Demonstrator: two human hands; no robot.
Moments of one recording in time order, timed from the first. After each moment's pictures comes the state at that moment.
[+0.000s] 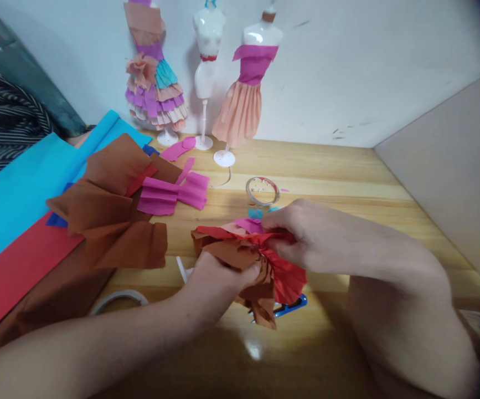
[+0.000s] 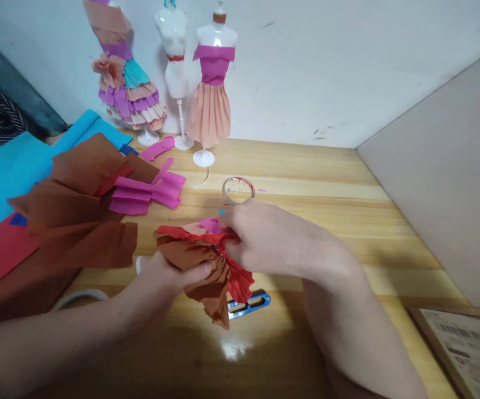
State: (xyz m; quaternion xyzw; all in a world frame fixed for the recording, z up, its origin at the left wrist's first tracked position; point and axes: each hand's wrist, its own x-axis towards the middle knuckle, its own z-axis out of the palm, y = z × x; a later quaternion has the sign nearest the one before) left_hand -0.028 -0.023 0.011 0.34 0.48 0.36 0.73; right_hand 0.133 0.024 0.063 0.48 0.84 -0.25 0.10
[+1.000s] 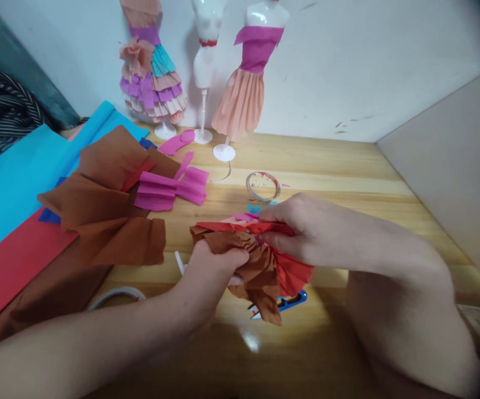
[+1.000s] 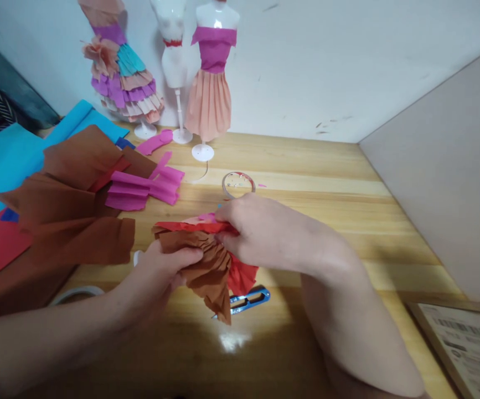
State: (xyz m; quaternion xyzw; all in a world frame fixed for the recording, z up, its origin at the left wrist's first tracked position) left_hand -0.030 -0.025 0.008 0.23 0.48 0.34 0.78; right_hand 0.132 0.026 0.063 0.46 0.84 -0.26 0.08
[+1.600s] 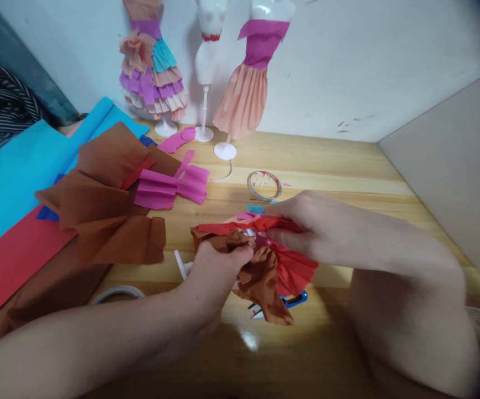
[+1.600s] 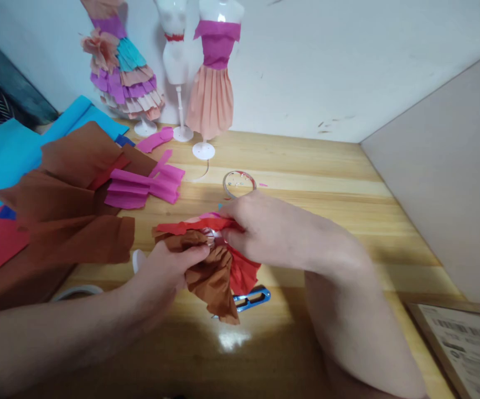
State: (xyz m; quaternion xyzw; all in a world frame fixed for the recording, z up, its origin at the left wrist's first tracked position) left_hand -0.018 -0.023 0.004 0.19 0.50 0.37 0.76; right_hand 0.137 0.029 0.061 0.46 0.84 -0.27 0.09
